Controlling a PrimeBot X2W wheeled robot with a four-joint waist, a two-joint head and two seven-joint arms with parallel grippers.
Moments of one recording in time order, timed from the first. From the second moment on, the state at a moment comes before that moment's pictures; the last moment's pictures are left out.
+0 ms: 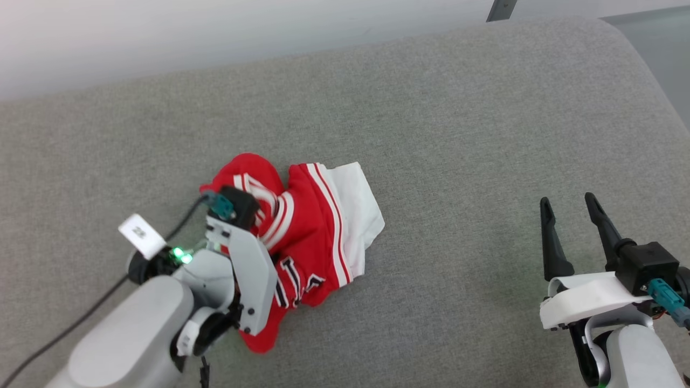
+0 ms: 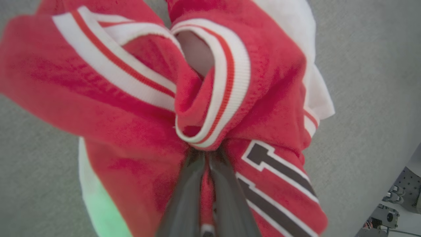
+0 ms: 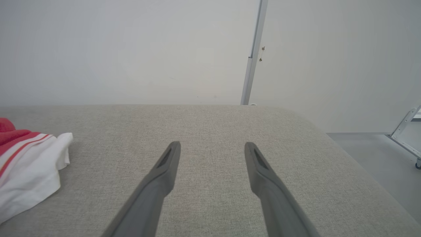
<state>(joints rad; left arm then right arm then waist) -0.59 0.58 -0.72 0.11 -0.79 0.14 0.62 -0.28 -0.06 -0.04 0.29 0.05 0.13 -0.26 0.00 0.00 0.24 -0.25</state>
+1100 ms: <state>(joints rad) -0.57 0.55 -0.63 0.28 -0.85 0.04 0.34 -0.23 -0.12 0.01 0.34 0.09 0.13 -0.26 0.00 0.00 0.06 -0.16</state>
